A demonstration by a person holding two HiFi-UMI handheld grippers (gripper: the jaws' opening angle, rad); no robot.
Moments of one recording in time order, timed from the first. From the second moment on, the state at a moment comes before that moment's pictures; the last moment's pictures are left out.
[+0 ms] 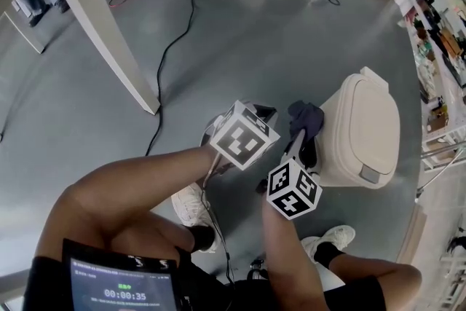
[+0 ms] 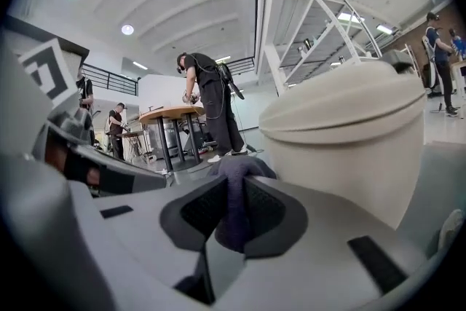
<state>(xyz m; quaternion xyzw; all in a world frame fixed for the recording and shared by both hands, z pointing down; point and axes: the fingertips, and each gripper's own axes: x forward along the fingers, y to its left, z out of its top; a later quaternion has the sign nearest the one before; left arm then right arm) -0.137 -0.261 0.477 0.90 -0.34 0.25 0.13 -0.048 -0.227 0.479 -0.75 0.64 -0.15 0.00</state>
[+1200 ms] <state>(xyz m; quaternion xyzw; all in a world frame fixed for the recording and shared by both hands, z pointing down) -0.127 -0.276 0.493 0.89 -0.35 0.25 0.15 -0.020 -0.260 0.590 -0.78 0.59 -0.19 -0.09</state>
